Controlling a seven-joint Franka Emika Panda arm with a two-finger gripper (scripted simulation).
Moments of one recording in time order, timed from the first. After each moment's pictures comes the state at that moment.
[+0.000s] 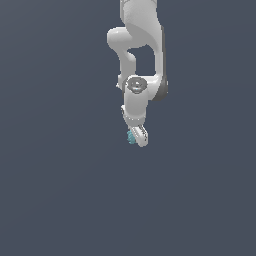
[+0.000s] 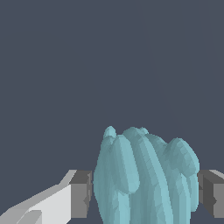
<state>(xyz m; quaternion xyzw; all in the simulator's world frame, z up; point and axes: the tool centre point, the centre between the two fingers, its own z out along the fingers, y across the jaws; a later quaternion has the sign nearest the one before) -0.074 0.029 0.079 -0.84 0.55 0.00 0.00</state>
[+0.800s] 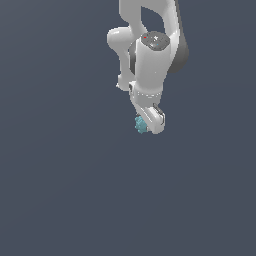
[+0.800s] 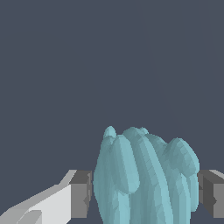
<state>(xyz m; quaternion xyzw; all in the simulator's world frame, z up) -0.044 0.063 0.213 -0.84 0.55 0.00 0.00</state>
